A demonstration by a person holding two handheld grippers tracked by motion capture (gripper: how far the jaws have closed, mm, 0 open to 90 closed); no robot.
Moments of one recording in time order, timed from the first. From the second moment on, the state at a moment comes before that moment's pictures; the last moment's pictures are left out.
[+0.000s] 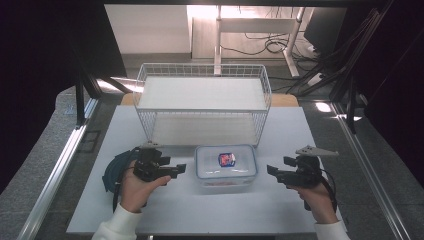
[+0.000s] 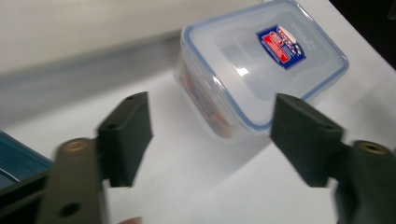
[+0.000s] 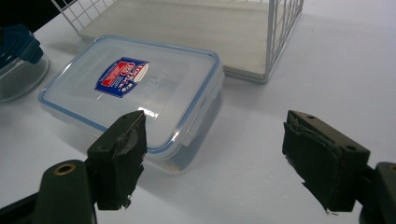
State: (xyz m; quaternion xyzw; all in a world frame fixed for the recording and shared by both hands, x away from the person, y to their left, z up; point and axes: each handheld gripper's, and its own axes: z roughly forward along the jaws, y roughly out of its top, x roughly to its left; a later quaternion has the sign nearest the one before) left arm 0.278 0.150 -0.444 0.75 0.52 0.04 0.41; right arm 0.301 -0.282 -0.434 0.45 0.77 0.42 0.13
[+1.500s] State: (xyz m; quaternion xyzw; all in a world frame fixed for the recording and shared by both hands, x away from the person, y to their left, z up) left arm 0.317 0.120 -0.470 0.70 0.56 -0.03 0.44; right arm 0.333 -0.254 -0.437 0.45 0.77 0.45 0.04
